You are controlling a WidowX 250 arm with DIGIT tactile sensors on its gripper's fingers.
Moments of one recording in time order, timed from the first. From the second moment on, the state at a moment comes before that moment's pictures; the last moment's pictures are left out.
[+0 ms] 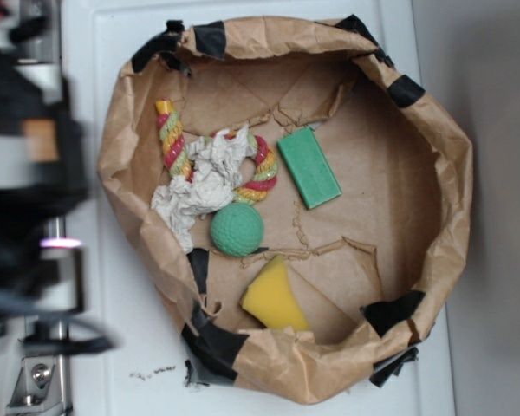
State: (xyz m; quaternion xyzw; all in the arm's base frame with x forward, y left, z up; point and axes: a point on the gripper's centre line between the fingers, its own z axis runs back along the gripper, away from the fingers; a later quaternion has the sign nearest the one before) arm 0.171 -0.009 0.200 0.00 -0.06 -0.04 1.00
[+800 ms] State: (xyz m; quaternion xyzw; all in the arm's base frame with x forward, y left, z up) arm 0.246 -0.015 0.115 -0.02 -0.06 -0.17 0.98
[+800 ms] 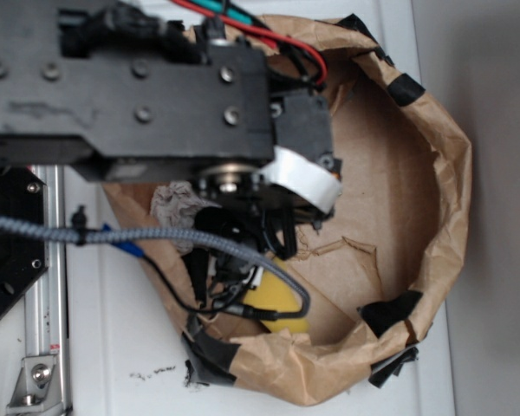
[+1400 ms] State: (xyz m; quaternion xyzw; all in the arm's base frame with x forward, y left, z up) arm 0.220 0.042 0.091 -0.05 -0.02 -0.16 0.99
